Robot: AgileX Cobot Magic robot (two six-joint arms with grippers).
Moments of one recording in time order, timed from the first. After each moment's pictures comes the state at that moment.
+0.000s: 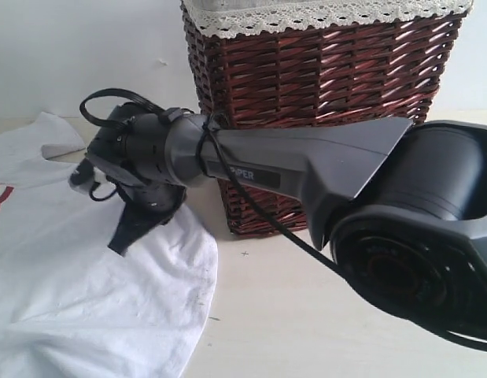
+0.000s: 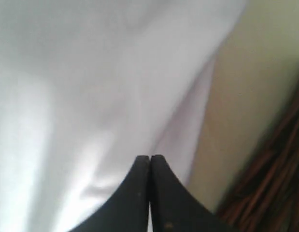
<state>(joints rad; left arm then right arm) 0.04 0.00 0.00 0.01 0.37 0.08 0.78 2.45 -2.03 -0.45 0.97 0.13</state>
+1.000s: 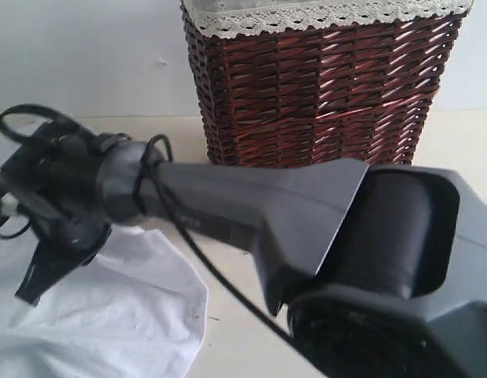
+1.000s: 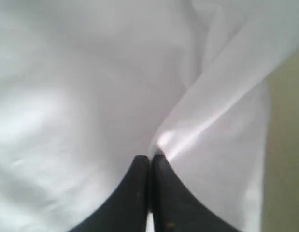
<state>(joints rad) 0.04 0.00 0.00 0.01 0.37 0.08 0.91 2.50 -2.19 -0.26 0.97 0.04</state>
